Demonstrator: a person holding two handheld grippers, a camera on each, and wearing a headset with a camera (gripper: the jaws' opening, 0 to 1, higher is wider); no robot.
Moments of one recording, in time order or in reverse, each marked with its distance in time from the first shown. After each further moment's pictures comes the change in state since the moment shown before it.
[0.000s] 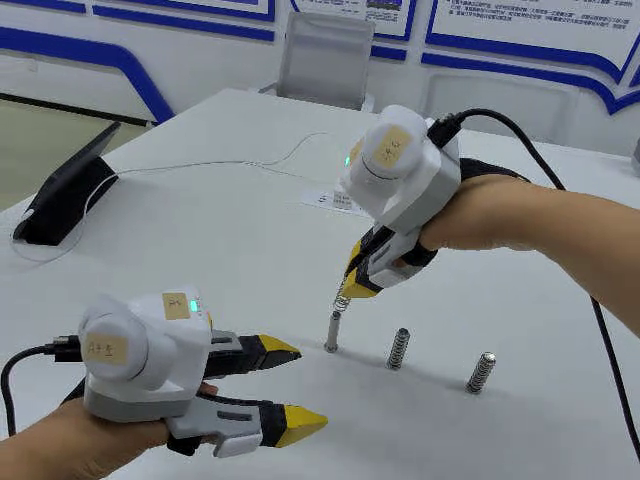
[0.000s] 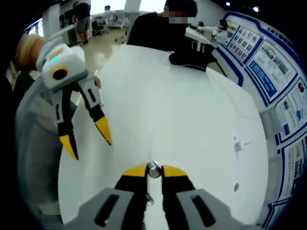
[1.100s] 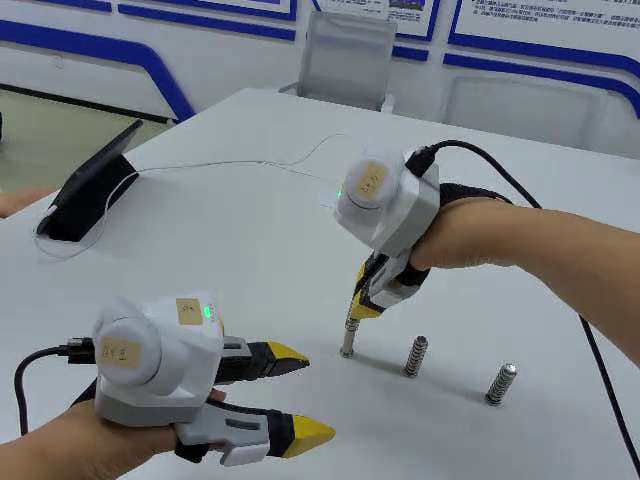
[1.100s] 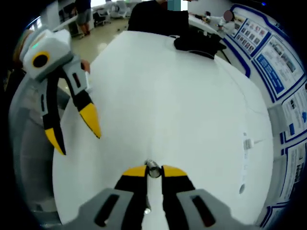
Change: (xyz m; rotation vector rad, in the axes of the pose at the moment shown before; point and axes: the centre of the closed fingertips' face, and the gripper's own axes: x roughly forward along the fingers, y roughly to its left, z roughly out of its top) left arm -0.005 0.003 -0.008 -0.012 0.025 0.006; right arm 0.038 0.001 -0.011 -0.015 0.101 0.051
